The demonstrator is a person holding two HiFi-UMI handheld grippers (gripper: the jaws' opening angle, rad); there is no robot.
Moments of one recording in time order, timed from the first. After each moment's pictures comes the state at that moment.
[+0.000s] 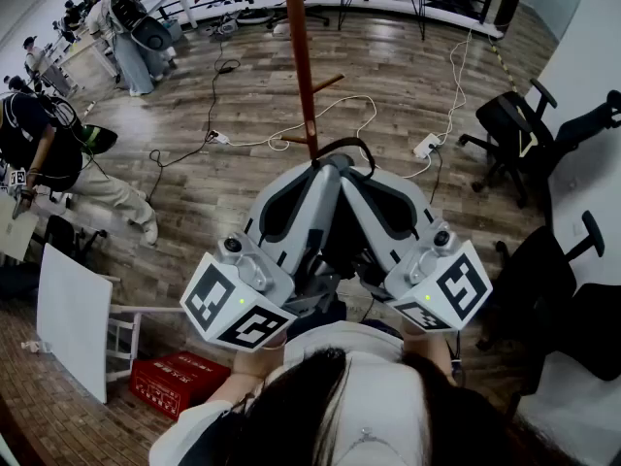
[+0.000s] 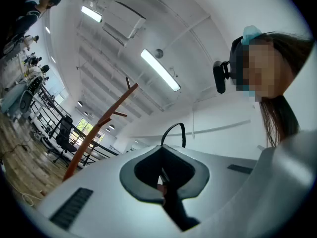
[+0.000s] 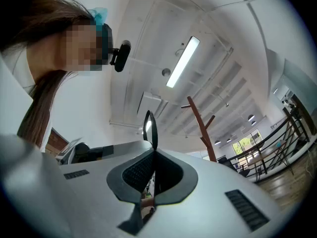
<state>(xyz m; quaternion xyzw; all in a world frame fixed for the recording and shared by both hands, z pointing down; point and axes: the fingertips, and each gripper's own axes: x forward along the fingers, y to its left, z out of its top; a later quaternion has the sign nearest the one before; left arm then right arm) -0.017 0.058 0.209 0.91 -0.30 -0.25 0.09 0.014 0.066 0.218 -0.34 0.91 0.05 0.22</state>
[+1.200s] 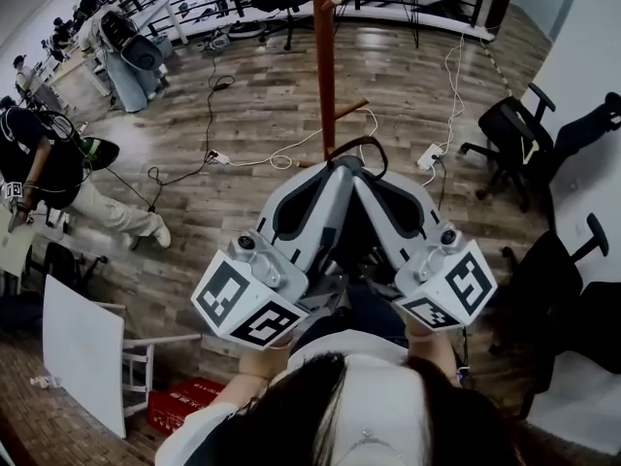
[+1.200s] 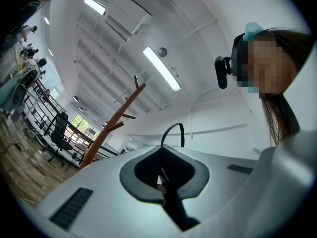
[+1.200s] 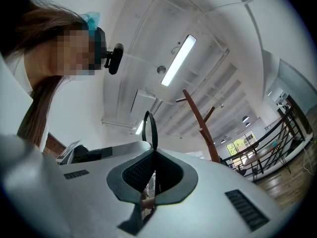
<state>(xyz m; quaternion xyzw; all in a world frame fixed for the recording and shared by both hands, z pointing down) -0.058 -0.013 0.209 0.92 -0.27 -0.25 0.09 -0.027 -0.004 0.218 -0.37 0.90 0.04 0.23</state>
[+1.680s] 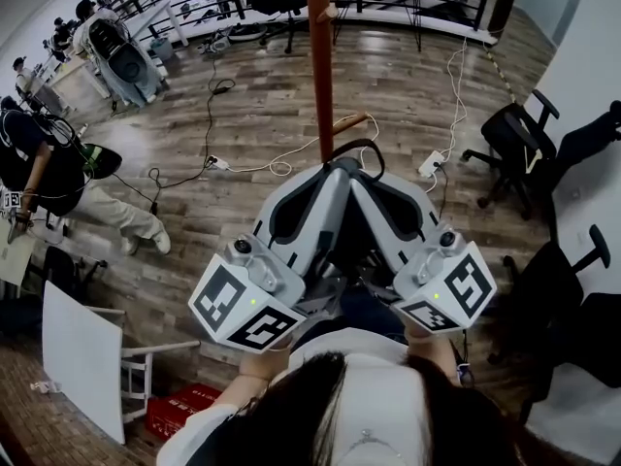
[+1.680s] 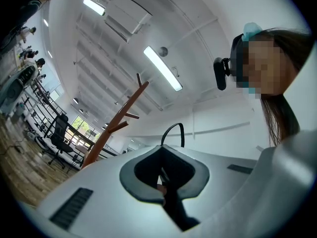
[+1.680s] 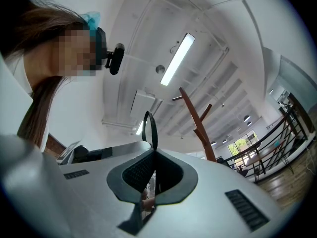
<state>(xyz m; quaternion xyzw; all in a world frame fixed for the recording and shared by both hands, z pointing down) -0.048 -0.052 0.207 0.92 -0.28 -0.26 0.08 -0.017 -0.045 0.216 -0.36 0.90 0.04 0.23</state>
